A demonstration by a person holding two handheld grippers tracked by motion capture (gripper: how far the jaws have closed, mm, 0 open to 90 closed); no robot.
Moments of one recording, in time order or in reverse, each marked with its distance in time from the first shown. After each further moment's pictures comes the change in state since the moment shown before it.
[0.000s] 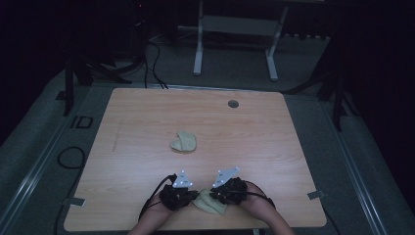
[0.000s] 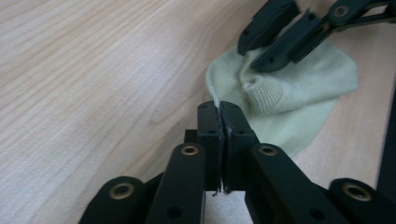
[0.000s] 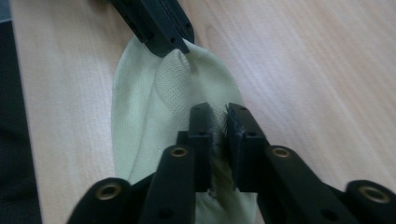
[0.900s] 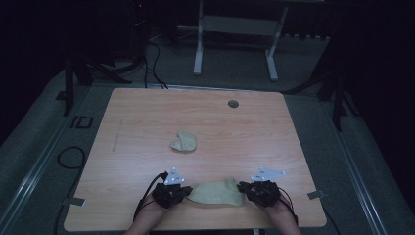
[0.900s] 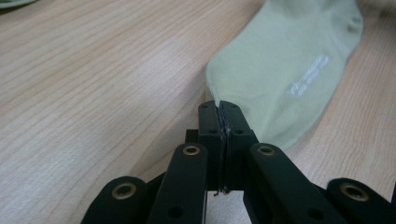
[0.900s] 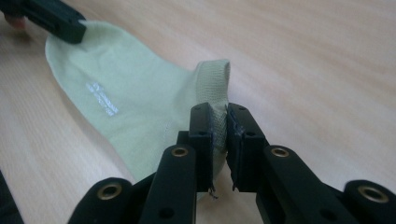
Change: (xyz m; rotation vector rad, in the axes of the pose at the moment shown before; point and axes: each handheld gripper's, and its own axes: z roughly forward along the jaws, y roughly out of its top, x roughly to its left) left arm 0.012 -0.008 -0.015 -0.041 0.064 -0.075; right arm -0.014 -0.070 -0.055 -0.202 -0.184 0.384
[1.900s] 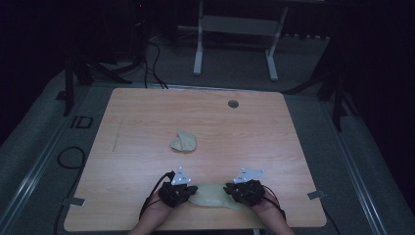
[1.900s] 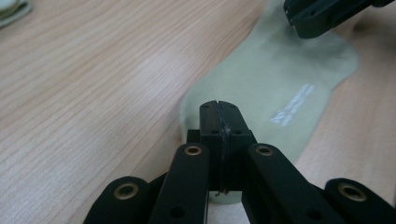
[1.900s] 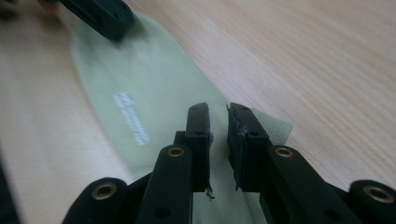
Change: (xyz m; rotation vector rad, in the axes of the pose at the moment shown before) left arm -0.006 0.008 0.013 0.009 0.004 0.040; right arm 0.022 0.018 0.034 0.073 0.041 -0.137
